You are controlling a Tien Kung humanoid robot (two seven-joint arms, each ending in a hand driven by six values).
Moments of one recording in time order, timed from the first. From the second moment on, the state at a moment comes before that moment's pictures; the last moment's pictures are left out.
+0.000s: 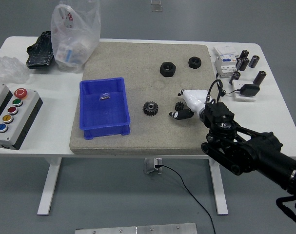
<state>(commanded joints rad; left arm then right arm) -0.01 0.07 -1.68 -0.18 1.37 0.15 0.21 0.74 -0.15 0.54 0.88 -1.96 -0.04 -0.44</state>
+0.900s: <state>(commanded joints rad) -0.01 0.07 -1.68 -0.18 1.37 0.15 0.20 0.74 -0.15 0.51 0.89 -1.89 -0.10 -0.41</state>
